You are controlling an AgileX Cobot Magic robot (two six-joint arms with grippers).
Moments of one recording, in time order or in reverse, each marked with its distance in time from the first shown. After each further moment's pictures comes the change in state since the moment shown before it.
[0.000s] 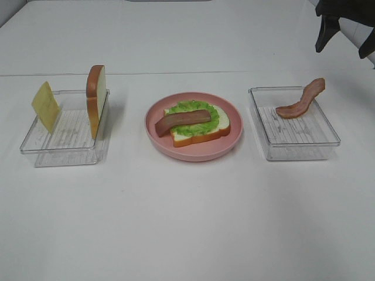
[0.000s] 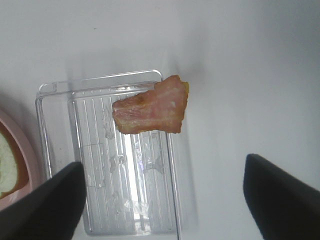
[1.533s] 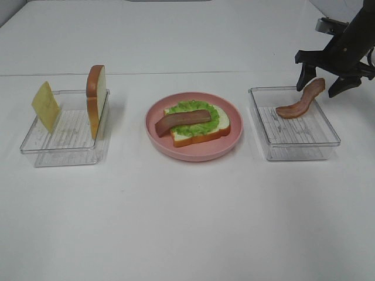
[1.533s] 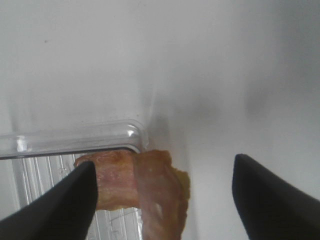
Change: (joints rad) left arm 0.000 0.000 0.000 0.000 0.000 0.000; right arm -0.020 0.241 0.000 0.076 -0.210 -0.055
